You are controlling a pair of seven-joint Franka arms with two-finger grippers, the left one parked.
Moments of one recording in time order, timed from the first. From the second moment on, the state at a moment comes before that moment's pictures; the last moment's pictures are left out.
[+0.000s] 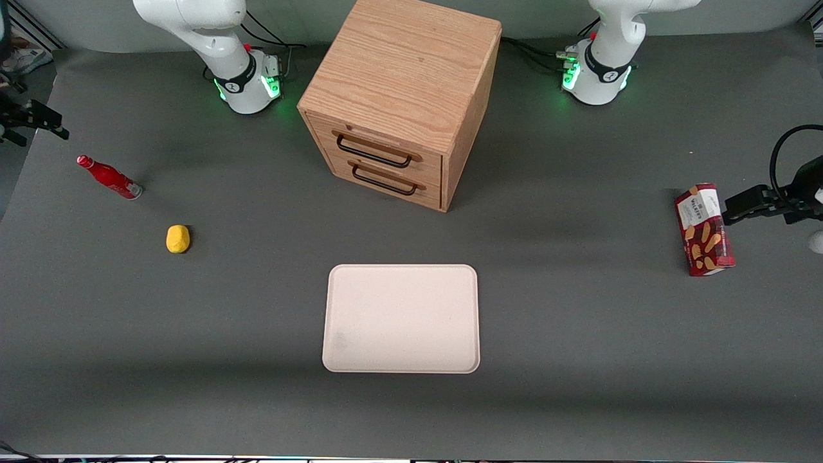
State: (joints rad) arm -0.09 -0.39 -0.54 -2.37 -0.23 2.03 -0.63
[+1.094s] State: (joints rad) arm -0.09 -0.21 -0.70 -2.55 -0.23 2.43 -0.75
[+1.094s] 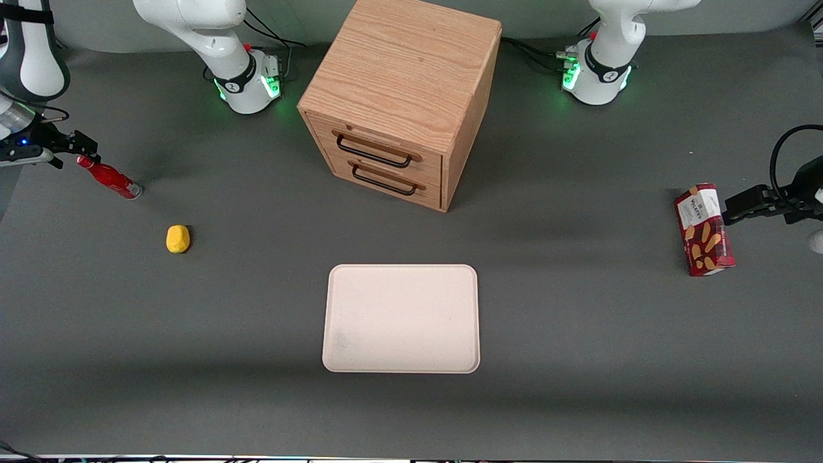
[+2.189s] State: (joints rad) arm -0.09 -0.18 -0.71 -2.56 -0.22 2.41 -0.75
